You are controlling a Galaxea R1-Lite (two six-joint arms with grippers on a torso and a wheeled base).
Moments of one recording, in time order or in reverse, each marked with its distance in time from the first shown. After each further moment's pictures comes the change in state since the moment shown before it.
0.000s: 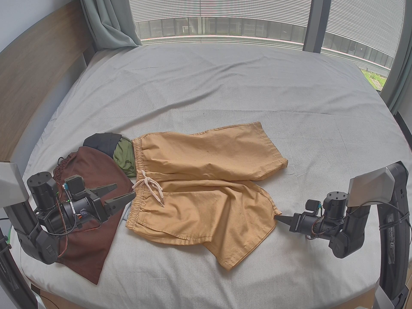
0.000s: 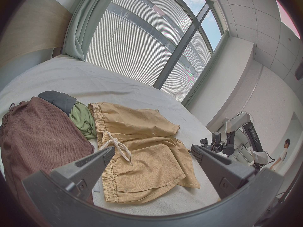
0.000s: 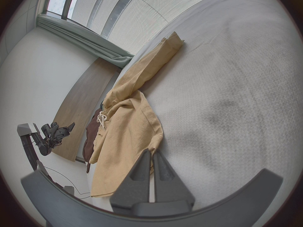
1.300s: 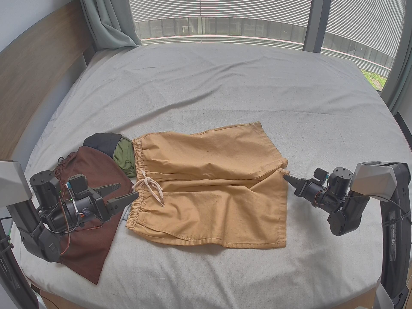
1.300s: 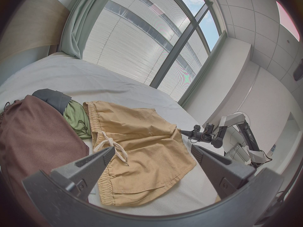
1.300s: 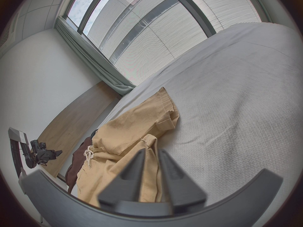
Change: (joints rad) left arm -0.007 0.024 -0.029 0.001 -0.035 -0.008; right arm -0.079 0.012 -0.314 -0.004 -0.110 0.007
